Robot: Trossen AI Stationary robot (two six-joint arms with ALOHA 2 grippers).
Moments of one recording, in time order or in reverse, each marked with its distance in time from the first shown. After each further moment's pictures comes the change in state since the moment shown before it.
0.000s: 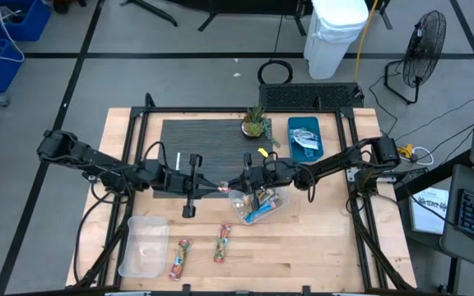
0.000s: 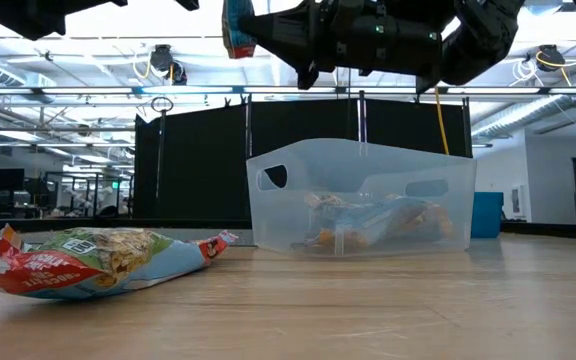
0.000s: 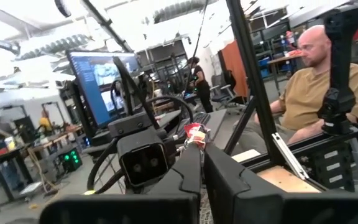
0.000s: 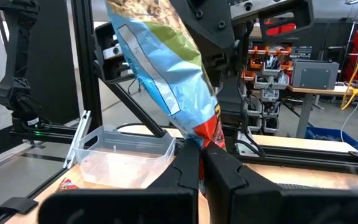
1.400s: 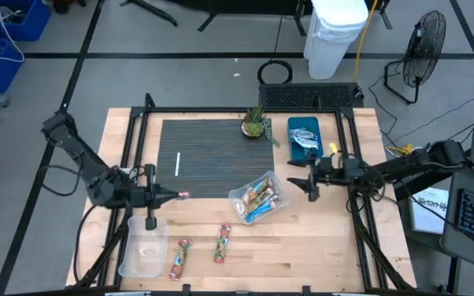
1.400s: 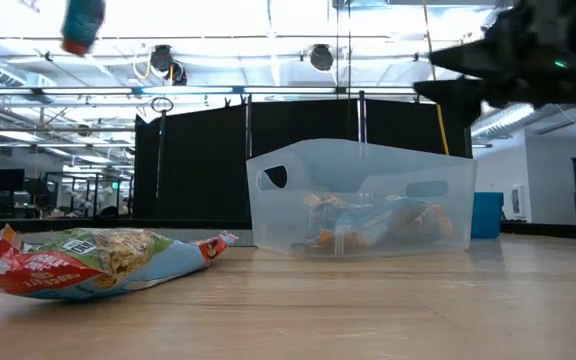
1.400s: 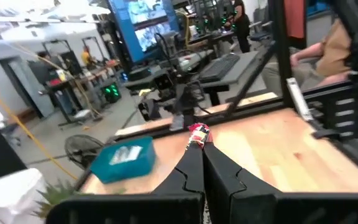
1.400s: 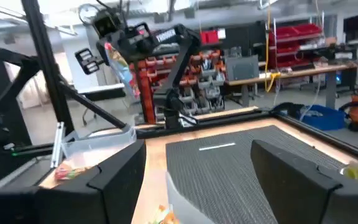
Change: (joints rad) left arm -0.586 -0.461 -0.001 -0.715 -0.849 -0.085; right arm 0.019 -0.855 -0.802 -0.006 0.273 0.146
